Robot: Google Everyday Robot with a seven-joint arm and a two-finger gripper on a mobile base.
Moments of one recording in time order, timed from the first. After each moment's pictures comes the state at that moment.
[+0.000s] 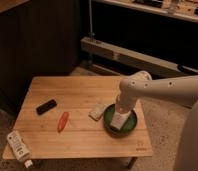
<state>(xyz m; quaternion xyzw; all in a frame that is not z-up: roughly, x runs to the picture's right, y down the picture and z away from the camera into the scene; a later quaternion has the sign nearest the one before) 0.123 0.111 0.775 -0.21 -0.18 -0.48 0.83</state>
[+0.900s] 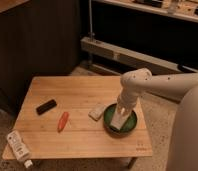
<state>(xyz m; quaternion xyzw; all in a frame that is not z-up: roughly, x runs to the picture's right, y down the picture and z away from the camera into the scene) 0.133 0.123 0.781 -0.25 -0.22 -0.49 0.81</state>
